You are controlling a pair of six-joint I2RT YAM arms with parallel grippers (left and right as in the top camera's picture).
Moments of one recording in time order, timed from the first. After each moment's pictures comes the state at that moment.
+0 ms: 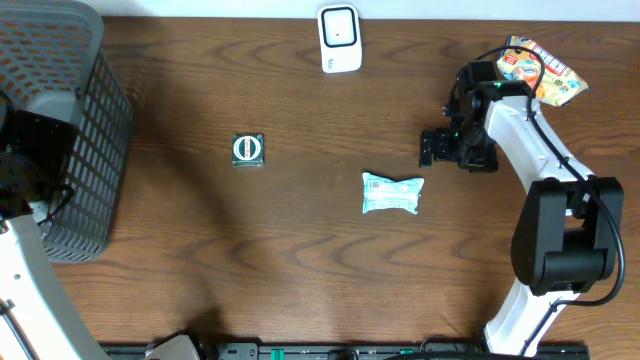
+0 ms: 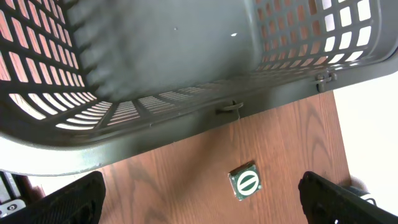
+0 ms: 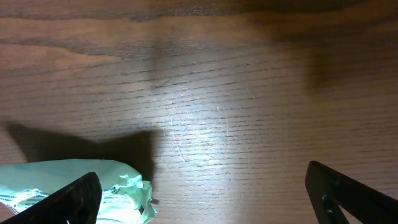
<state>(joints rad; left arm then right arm) 0.49 1.35 1.79 -1.46 -0.03 -0.83 0.08 1.98 1.48 -1.05 -0.08 0.17</state>
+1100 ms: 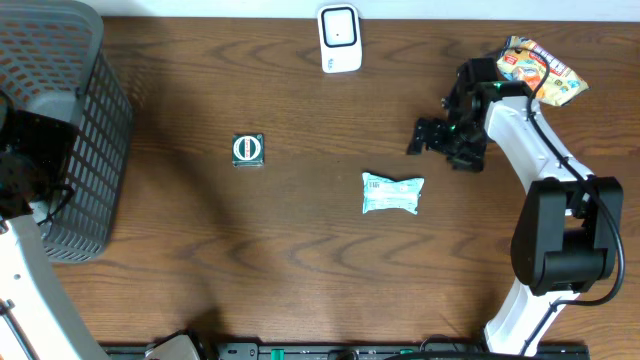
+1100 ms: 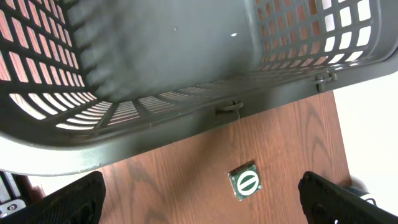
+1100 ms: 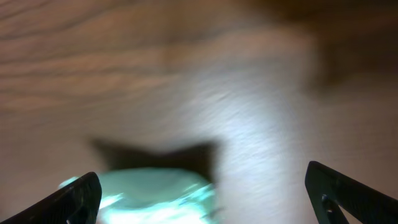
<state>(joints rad) 0.49 1.35 1.79 -1.46 -0.03 -0.83 0.08 1.98 1.48 -0.99 -0.30 0.37</state>
